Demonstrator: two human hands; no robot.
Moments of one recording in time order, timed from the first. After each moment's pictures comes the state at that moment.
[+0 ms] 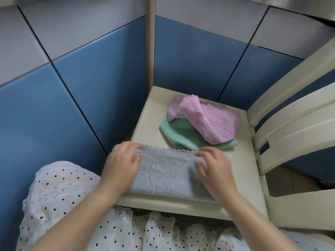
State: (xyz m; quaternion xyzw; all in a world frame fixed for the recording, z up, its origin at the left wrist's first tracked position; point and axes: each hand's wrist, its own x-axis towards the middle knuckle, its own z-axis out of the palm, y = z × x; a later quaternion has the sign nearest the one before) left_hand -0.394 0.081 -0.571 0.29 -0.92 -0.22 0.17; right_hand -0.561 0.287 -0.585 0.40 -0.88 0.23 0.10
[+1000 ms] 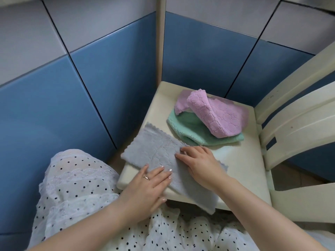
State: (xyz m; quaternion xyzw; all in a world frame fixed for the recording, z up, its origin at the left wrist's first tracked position) left_hand -0.348 0.137 -0.606 0.00 -1.00 -0.04 -0.01; right_hand -0.545 0.262 -0.592 0.59 -0.81 0.05 0.01
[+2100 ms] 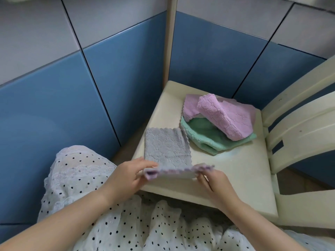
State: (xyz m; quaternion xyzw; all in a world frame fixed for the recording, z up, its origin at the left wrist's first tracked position) left_hand -0.335 0.094 -0.588 0.14 -0.90 -0.40 0.13; right_hand -0.513 0.300 -0.591 0.50 -0.79 0.34 -0.11
